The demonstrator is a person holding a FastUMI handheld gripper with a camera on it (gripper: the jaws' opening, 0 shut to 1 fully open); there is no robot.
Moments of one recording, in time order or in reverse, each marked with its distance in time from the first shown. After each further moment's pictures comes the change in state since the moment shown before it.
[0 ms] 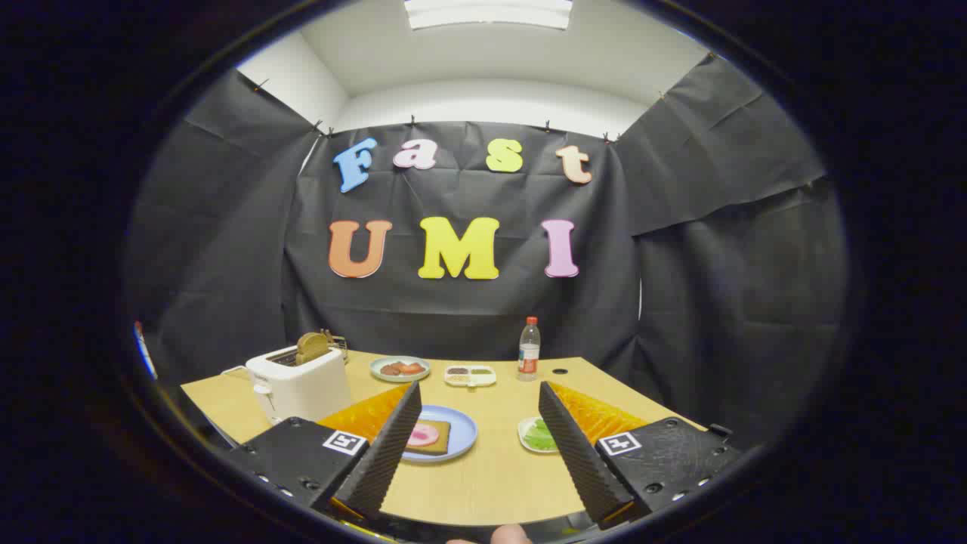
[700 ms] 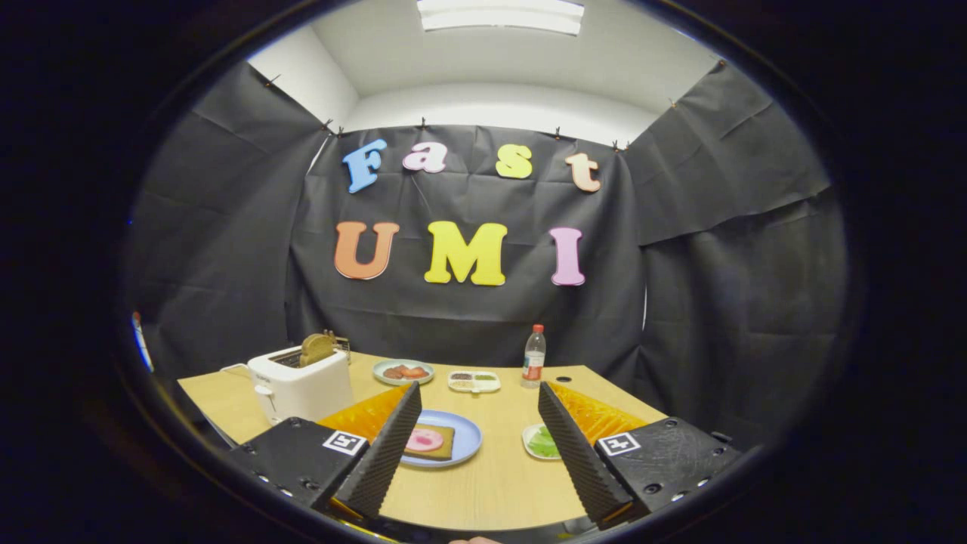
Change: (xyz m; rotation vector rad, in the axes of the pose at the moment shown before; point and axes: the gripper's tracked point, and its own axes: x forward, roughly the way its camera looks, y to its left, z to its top) arm 0.005 0.009 0.004 -0.028 -0.011 0.013
